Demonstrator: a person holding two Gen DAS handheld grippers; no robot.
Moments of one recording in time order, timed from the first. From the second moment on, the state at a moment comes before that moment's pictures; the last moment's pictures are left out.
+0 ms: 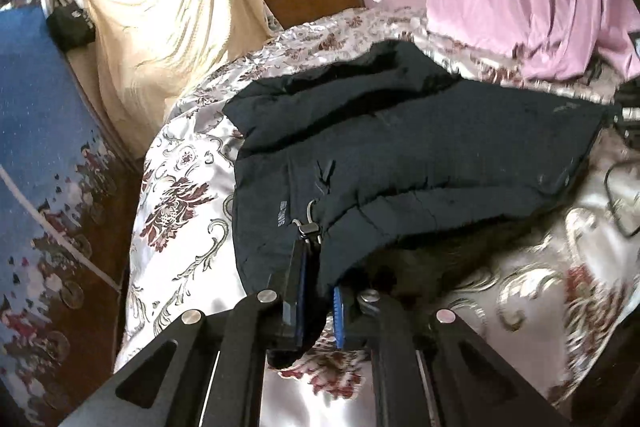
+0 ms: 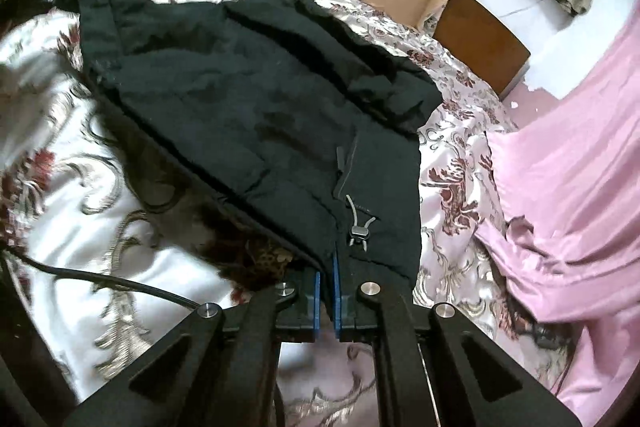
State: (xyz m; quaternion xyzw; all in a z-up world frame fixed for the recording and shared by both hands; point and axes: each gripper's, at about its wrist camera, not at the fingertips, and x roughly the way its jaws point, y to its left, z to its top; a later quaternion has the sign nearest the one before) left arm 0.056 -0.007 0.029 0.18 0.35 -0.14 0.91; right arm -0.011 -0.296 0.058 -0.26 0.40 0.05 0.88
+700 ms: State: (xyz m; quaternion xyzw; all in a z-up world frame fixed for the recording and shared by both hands) left arm 0.294 -0.022 0.110 0.08 0.32 -0.07 0.94; right arm 0.235 -0.353 0.139 -0.14 0.31 -0.04 0.94
